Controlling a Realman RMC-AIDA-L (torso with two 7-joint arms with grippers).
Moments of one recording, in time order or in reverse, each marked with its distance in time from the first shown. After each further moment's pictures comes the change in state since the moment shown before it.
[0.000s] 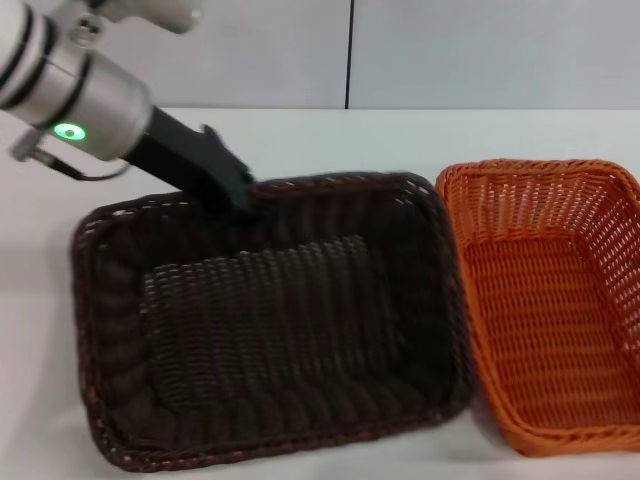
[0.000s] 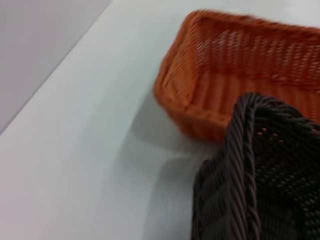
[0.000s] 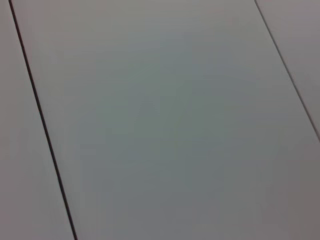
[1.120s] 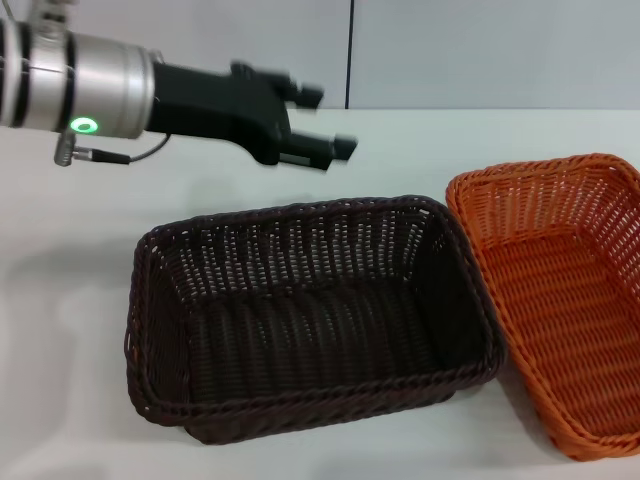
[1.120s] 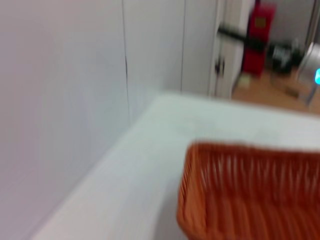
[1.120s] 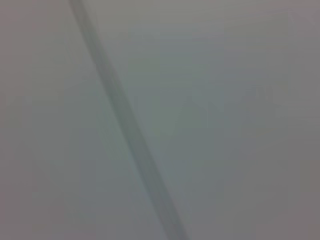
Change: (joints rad) left arm 0.162 -0.003 0.031 0.030 -0.461 0.234 0.135; right arm -0.070 -0.002 -0.257 -0.140 -0.129 -0.002 0.309
